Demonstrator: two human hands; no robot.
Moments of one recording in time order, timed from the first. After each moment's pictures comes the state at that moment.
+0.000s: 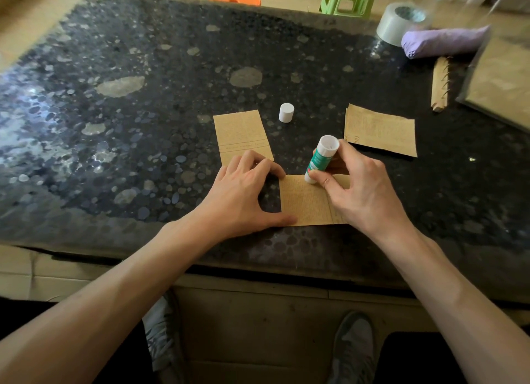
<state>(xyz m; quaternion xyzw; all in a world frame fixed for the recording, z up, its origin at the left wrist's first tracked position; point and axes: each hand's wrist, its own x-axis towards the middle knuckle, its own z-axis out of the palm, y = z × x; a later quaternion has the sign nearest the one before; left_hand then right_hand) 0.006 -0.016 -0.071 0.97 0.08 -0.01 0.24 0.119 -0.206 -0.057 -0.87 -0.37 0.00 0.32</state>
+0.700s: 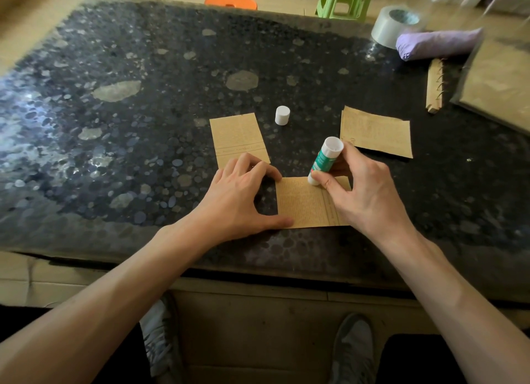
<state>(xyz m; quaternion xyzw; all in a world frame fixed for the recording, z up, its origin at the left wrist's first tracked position) 0.006 -0.015 -0.071 0.97 0.08 0.00 0.24 0.121 -0.214 -0.056 -0.88 -0.35 -0.01 0.32</state>
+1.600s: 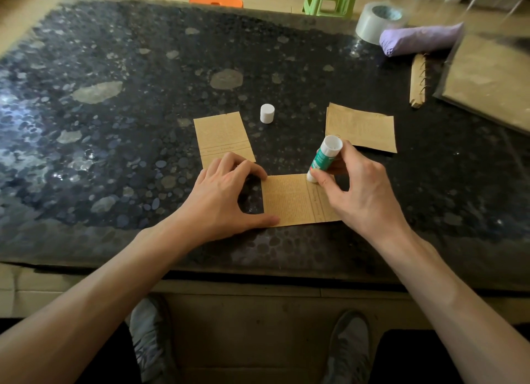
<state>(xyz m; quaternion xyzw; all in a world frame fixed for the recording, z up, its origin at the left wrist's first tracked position) 0.006 -0.015 -0.069 0.96 0.08 -0.01 0.25 0.123 -0.230 -0.056 -0.89 -0.33 -0.02 0.32</state>
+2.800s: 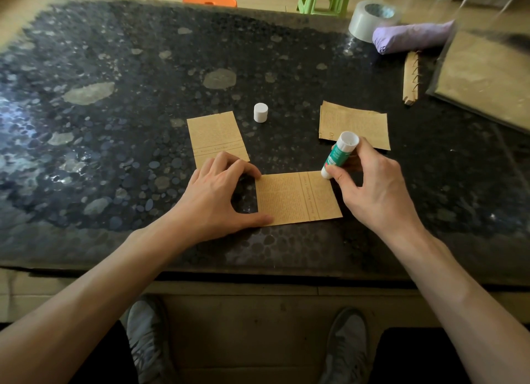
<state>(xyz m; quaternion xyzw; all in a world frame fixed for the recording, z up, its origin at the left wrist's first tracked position) 0.005 -0.015 -0.070 0.97 0.08 -0.01 0.25 0.135 -0.250 -0.057 -0.91 -0.29 -0.04 0.31</state>
